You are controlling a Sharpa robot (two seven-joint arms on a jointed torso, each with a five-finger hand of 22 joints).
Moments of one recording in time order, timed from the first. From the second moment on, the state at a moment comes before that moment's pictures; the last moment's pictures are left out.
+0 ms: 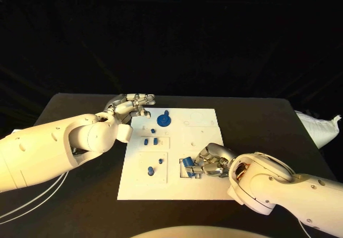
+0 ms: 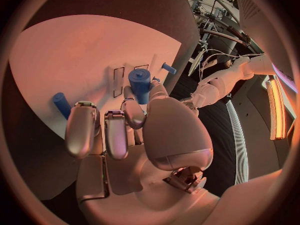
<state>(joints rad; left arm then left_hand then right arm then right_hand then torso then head) 1.20 -0.86 -0.04 1.54 0.07 -0.31 0.28 1.37 -0.14 0.42 0.09 0.12 1.03 0.18 0.13 0.07 1.12 0.10 0.23 0.10 1.24 0.02 0.95 0.52 0.16 1.21 0.11 0.50 0.90 0.82 -0.92 0.15 1.94 -1.29 -0.32 -0.61 1.28 0.02 -0.15 0.29 0.39 1.07 0.08 0.21 0.25 1.38 0.00 1.17 1.19 1.47 -0.06 1.45 1.31 0.09 1.43 0.04 1.34 1.13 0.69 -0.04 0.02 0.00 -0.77</state>
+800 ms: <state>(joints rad) 1.20 -0.86 -0.04 1.54 0.07 -0.31 0.28 1.37 -0.14 0.42 0.09 0.12 1.02 0.18 0.13 0.07 1.12 0.10 0.23 0.10 1.24 0.02 0.95 0.51 0.16 1.21 0.11 0.49 0.90 0.82 -0.92 0.15 1.93 -1.35 -0.29 -0.61 1.13 0.01 -0.26 0.29 0.15 1.07 0.08 0.22 0.28 1.37 0.00 1.11 1.17 1.47 -0.06 1.45 1.31 0.09 1.43 0.04 1.34 1.12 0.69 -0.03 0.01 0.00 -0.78</state>
